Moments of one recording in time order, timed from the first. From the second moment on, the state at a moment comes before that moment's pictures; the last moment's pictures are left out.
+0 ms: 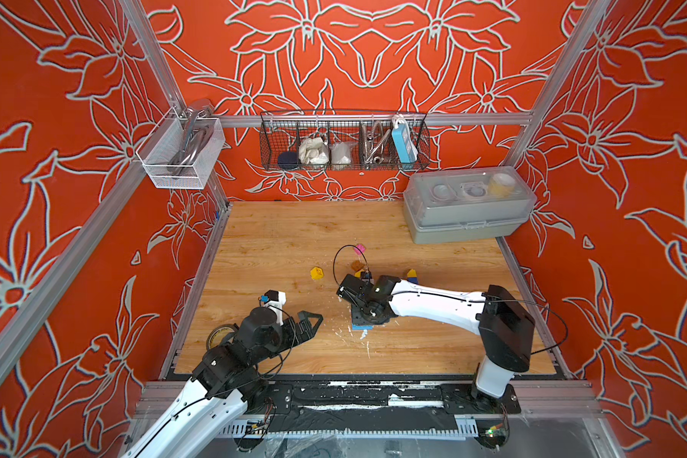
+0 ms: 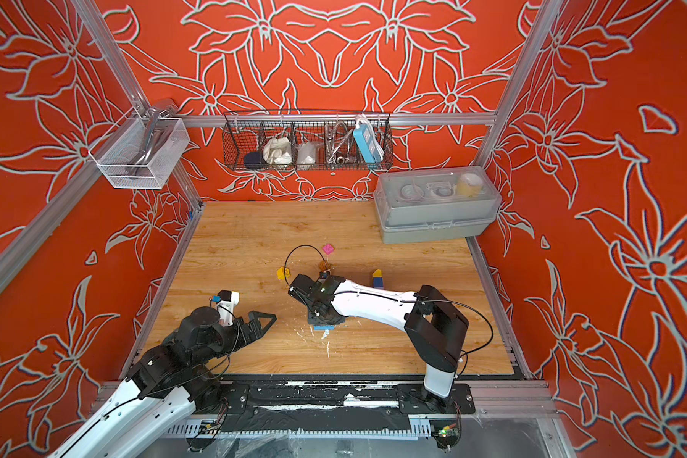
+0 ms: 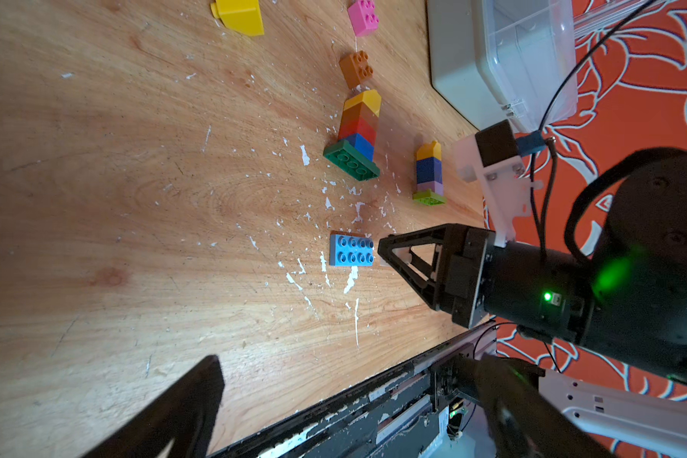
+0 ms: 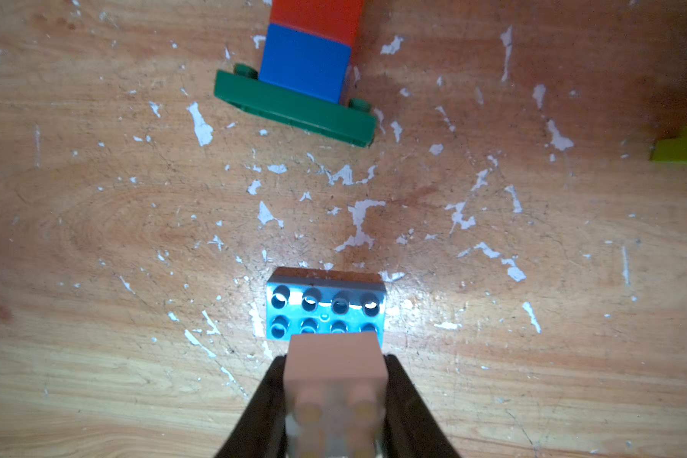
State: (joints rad) left arm -0.58 0.37 0.46 -0.69 0.15 -1.01; right arm 1.08 1.78 1.28 -0.86 0.17 0.96
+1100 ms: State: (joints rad) left arm -0.58 0.37 0.46 -0.69 0.15 -1.01; right arm 1.10 1.90 1.31 -0.85 0.17 0.97
